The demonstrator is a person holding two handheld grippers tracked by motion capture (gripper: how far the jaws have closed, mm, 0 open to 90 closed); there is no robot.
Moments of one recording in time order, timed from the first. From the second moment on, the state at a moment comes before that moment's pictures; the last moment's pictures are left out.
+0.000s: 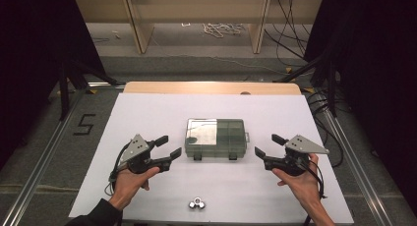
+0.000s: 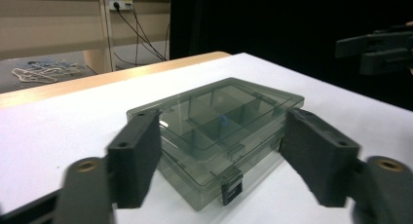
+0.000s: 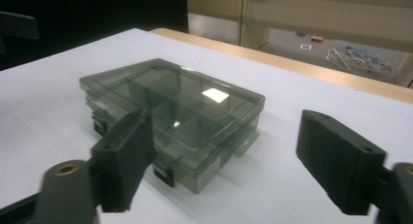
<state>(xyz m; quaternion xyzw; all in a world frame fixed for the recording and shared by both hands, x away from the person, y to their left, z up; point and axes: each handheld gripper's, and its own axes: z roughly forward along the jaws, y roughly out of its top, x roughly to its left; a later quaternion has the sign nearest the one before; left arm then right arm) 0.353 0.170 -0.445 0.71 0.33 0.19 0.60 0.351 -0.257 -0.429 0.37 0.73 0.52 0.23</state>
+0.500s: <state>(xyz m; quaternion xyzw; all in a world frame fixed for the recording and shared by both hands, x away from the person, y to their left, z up) 0.385 0.168 -0.471 0.75 0.36 0.16 0.53 0.377 -0.263 -0.443 0.38 0.77 0.47 0.21</state>
